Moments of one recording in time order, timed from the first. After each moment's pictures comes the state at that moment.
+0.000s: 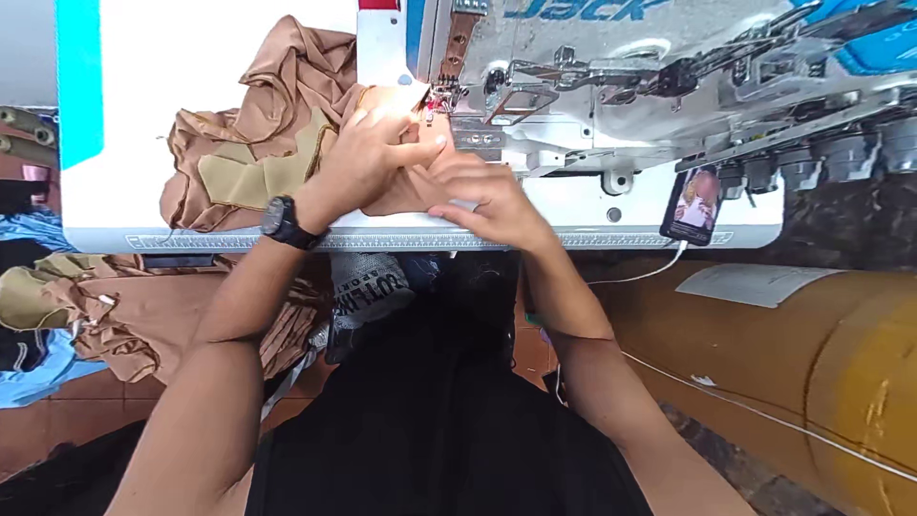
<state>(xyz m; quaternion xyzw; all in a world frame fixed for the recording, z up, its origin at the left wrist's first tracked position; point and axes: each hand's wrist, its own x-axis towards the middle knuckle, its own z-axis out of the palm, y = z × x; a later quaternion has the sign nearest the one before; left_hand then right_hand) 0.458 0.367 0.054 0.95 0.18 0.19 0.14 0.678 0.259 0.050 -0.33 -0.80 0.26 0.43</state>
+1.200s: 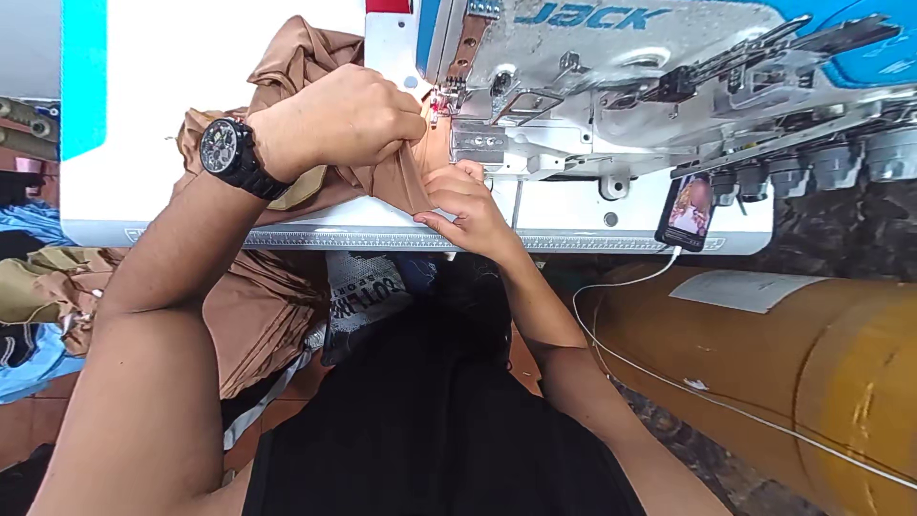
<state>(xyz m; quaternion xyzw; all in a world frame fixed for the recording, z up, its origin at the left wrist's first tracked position) 0.459 0.410 0.110 0.99 0.00 0.08 0.08 0.653 0.252 0.014 -0.36 -0.79 0.17 0.46</state>
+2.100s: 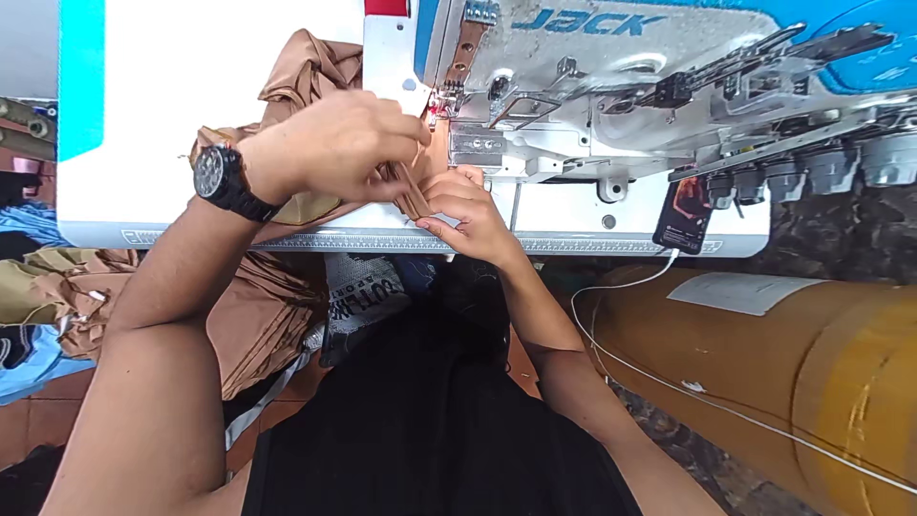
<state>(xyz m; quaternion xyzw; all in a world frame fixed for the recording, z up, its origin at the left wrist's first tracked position) 0.447 0.395 0.107 0.99 -0.01 0.09 0.13 0.656 0.248 0.015 -0.36 -0.78 0.20 0.47</state>
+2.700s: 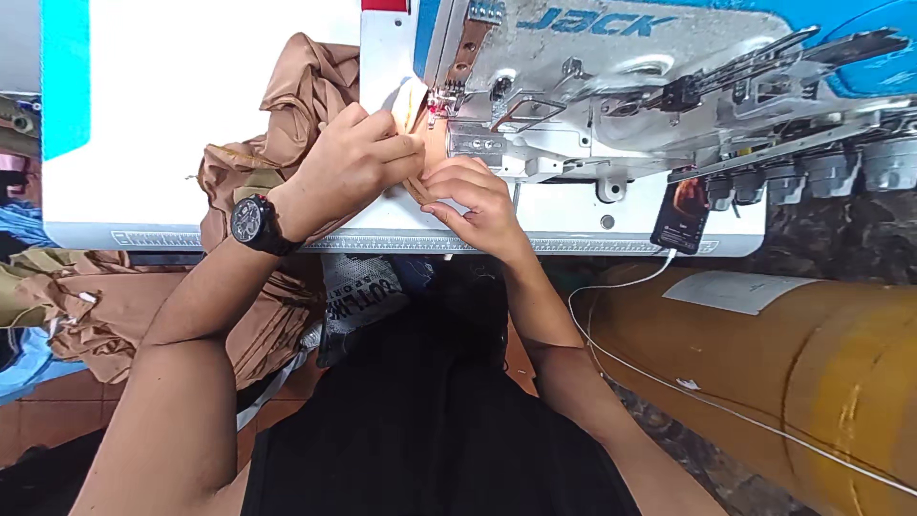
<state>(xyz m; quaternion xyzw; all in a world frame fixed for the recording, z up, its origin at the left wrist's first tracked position) 0.443 0.361 0.076 0.97 0.10 0.22 0.00 0.662 0.255 0.030 -0.38 -0.77 0.18 0.48</state>
